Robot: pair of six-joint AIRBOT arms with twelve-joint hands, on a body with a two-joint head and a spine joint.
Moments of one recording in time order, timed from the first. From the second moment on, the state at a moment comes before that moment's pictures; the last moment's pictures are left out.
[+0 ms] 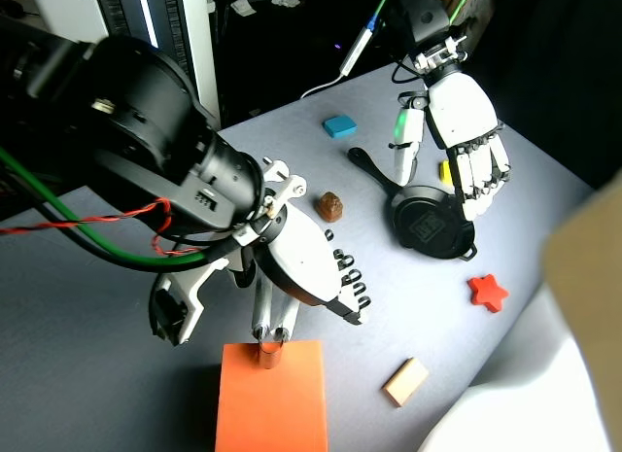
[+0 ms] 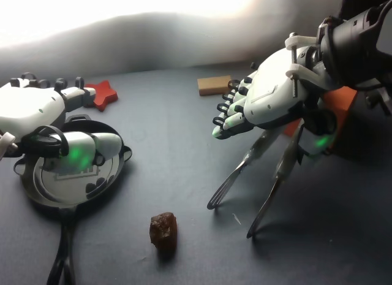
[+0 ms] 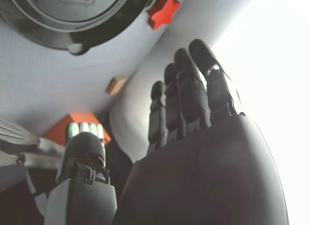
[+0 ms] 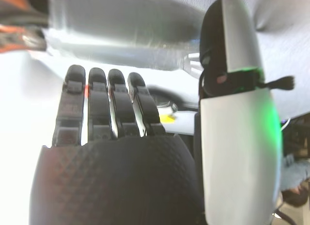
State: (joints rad) left arm 0.50 -0.78 0.74 -1.26 -0.71 1.97; right arm -0.07 -1.31 1.29 -2.98 0.58 1.55
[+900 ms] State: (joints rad) left arm 0.49 -0.78 0.75 -1.27 -0.71 1.98; right arm -0.12 -1.34 1.31 -2.98 0.49 1.65
